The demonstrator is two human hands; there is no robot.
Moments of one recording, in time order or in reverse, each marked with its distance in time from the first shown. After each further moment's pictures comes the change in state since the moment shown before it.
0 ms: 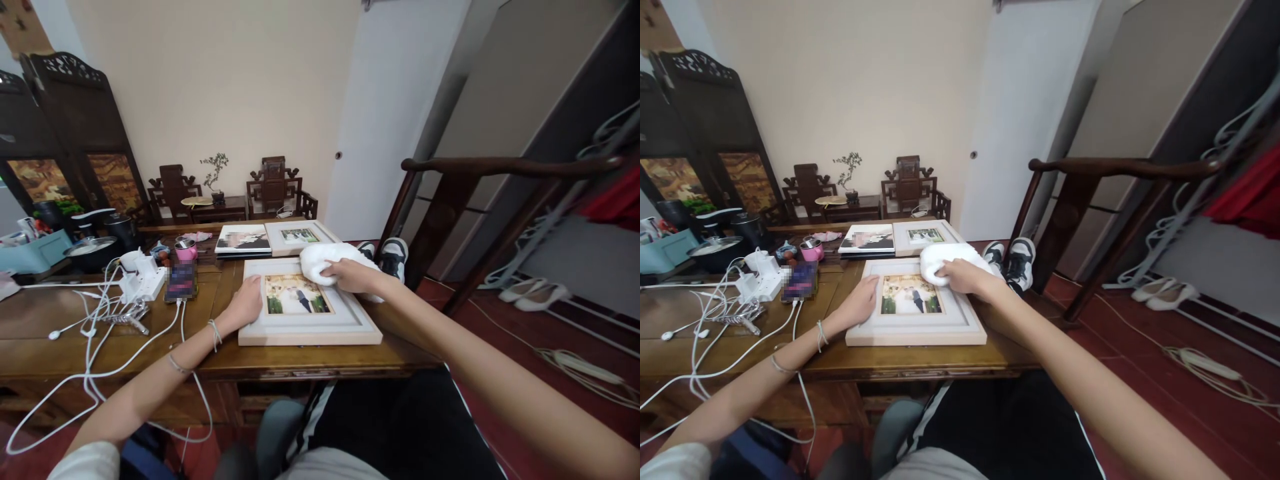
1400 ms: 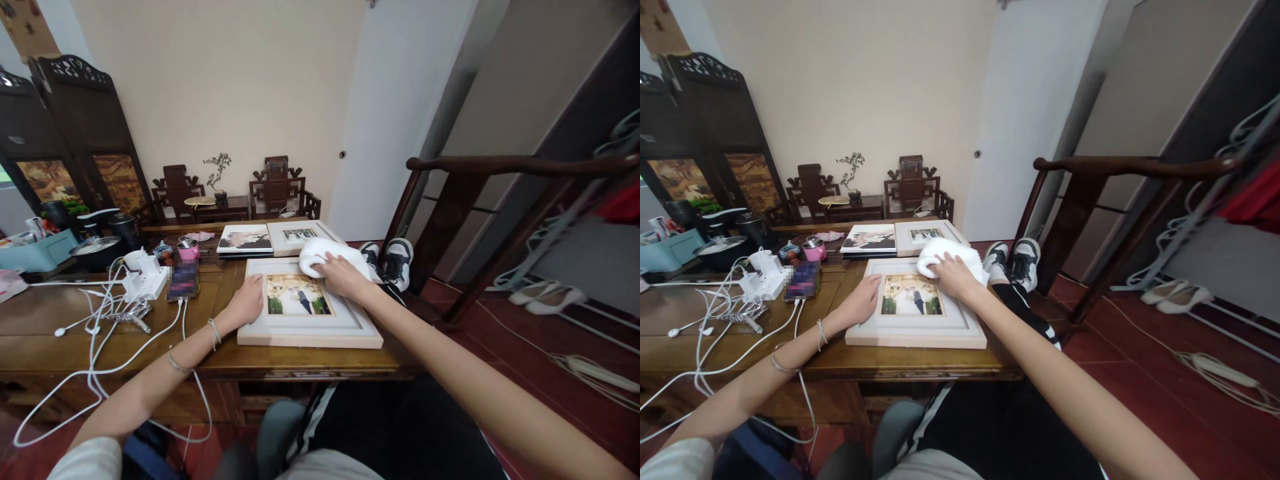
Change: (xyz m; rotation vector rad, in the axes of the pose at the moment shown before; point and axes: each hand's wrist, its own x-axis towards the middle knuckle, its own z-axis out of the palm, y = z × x) left_hand -0.002 0.006 -0.007 0.018 0.006 0.051; right_hand 0.017 -0.022 0.021 -0.149 0.153 0.061
